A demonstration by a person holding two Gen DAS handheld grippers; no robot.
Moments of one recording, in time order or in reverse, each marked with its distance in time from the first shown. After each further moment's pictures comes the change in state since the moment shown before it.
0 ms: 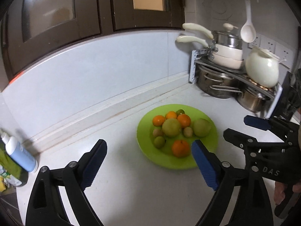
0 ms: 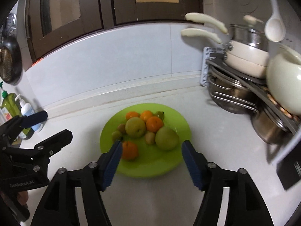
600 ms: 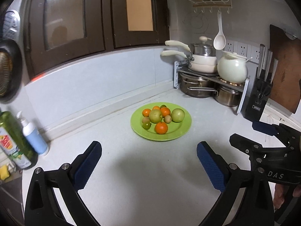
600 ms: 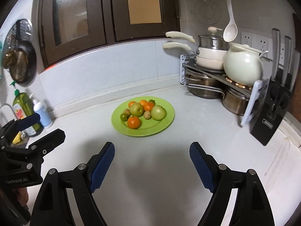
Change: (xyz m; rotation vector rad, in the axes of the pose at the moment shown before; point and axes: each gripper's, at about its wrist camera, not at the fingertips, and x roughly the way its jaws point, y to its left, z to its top) left arm -0.124 -0.023 -0.065 0.014 -0.111 -0.021; right arm -0.132 0.024 -0.086 0.067 -0.102 -0.084
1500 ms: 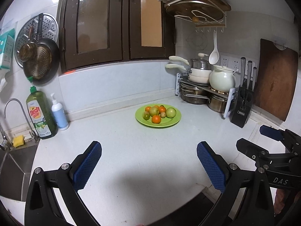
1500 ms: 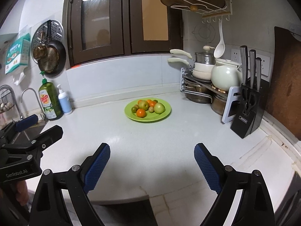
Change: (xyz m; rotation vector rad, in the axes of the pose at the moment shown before) left arm -0.141 -0.057 -0.062 -0.104 -0.085 0.099; right arm -0.139 -0.014 -0.061 -0.086 -0.085 0.046
